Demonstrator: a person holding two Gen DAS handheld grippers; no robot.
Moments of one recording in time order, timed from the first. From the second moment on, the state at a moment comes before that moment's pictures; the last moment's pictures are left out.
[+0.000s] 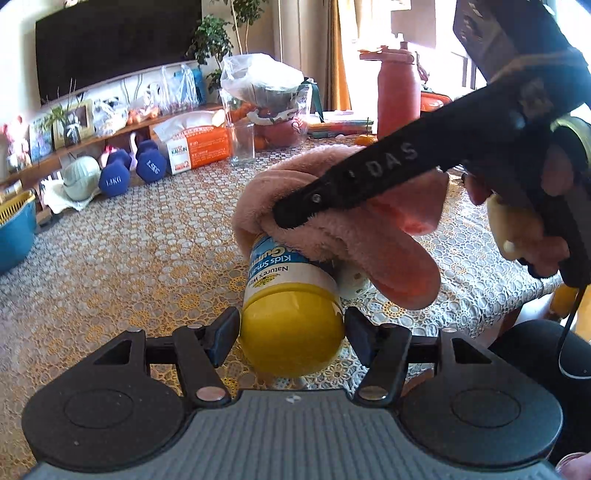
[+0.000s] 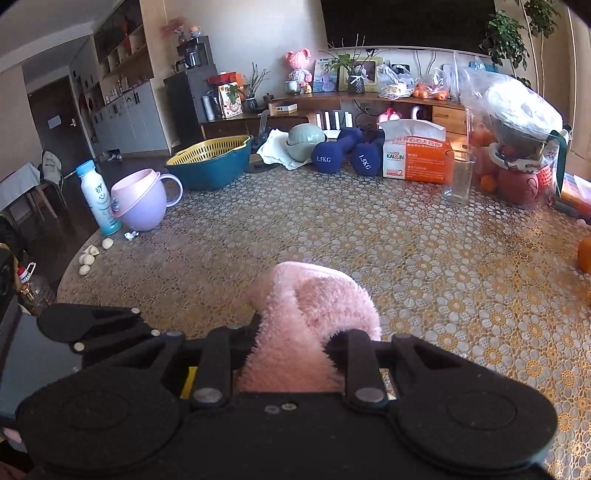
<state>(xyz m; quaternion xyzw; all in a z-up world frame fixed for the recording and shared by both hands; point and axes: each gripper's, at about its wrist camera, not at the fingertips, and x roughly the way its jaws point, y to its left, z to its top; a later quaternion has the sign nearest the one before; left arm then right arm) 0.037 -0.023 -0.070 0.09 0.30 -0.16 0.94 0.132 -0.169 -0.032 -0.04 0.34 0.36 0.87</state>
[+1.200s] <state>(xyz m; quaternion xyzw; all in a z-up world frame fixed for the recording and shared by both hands) 0.041 -0.011 -0.077 0.07 0.31 -0.14 0.94 0.147 -0.168 -0.038 -0.03 0.34 0.35 0.87</state>
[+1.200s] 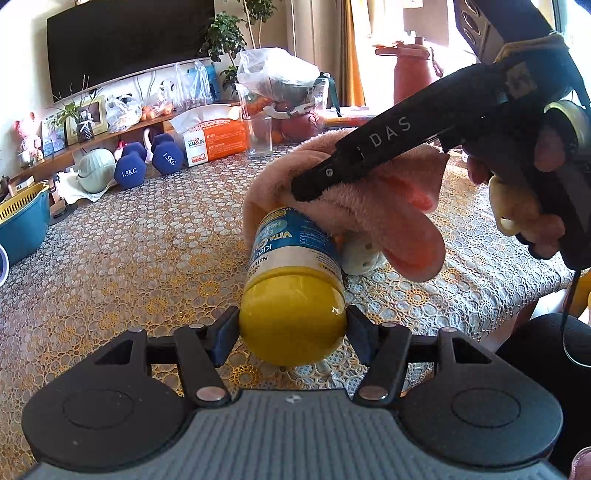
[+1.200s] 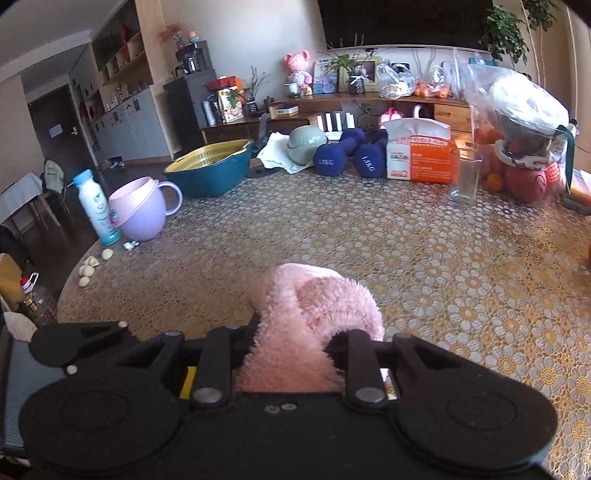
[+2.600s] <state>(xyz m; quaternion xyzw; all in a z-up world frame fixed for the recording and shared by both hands) 0.042 -0.001 -0.078 0.07 0.30 -0.12 0.94 0.128 -0.156 -0.022 -0.04 0.34 0.39 0.86</state>
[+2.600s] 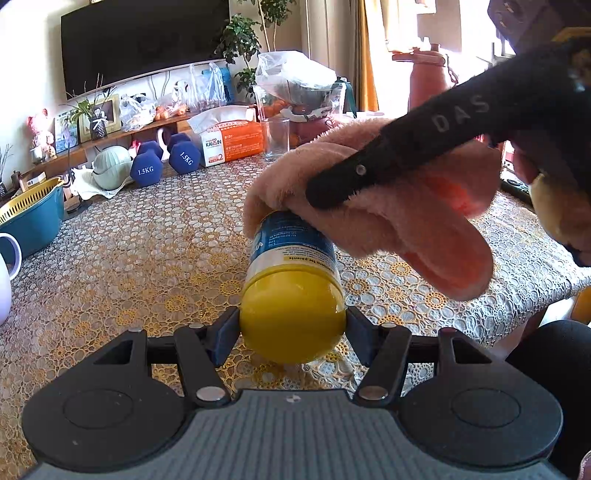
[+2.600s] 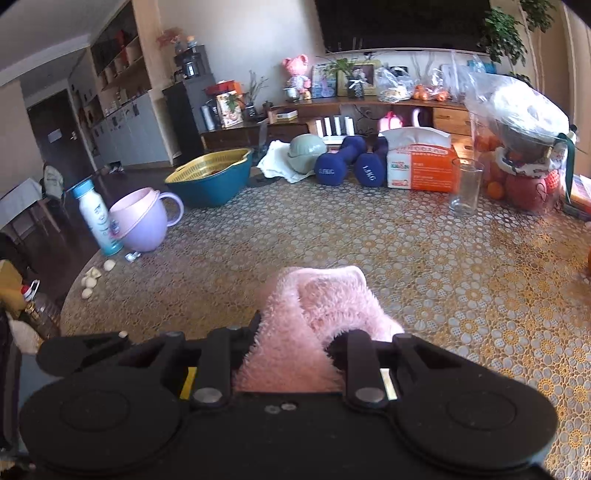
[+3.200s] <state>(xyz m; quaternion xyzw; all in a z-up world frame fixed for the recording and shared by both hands) 0.044 0.004 -0.077 0.05 0.31 -0.12 0.94 0.141 -0.141 -0.037 -0.05 0.36 0.39 0.85</state>
